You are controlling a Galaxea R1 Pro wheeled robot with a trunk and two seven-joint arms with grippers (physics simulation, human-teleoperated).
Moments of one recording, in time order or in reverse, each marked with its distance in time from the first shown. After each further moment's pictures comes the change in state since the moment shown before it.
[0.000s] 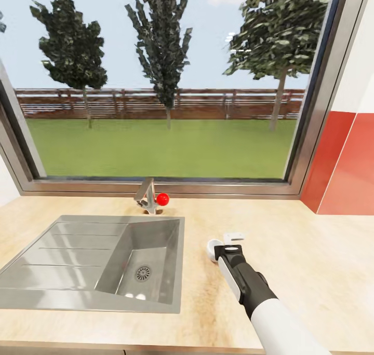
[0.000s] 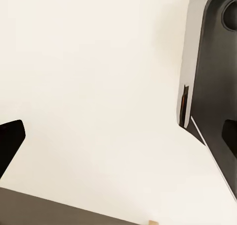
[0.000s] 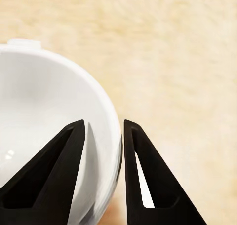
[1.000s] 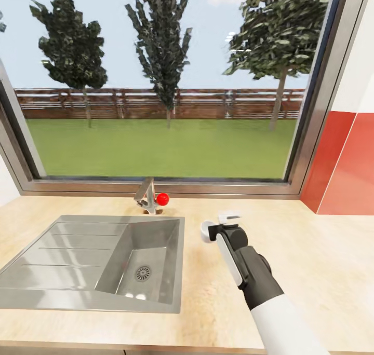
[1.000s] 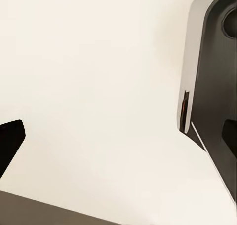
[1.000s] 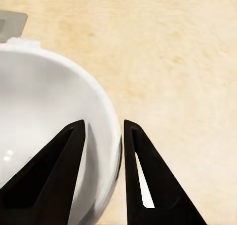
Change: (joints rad) left arm 0.000 0.000 0.003 -0.006 0.002 -0.013 0.003; right arm 0.001 0.014 0.055 -0.414 -0.029 0.379 0.000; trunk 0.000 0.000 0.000
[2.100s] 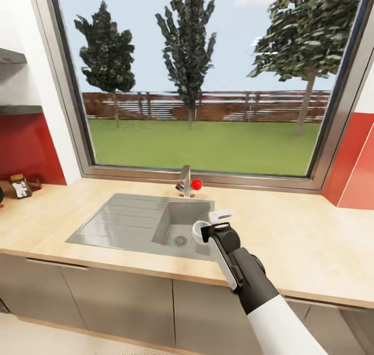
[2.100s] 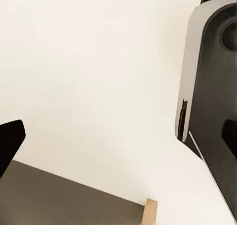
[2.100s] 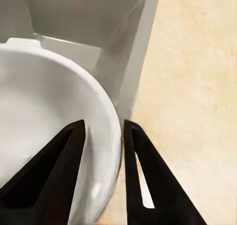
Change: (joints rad) left arm -0.001 -0.004 0.012 -0.013 0.004 0.001 0.004; right arm 0.000 0.004 0.095 -0.008 0.005 0.002 0.000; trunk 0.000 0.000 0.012
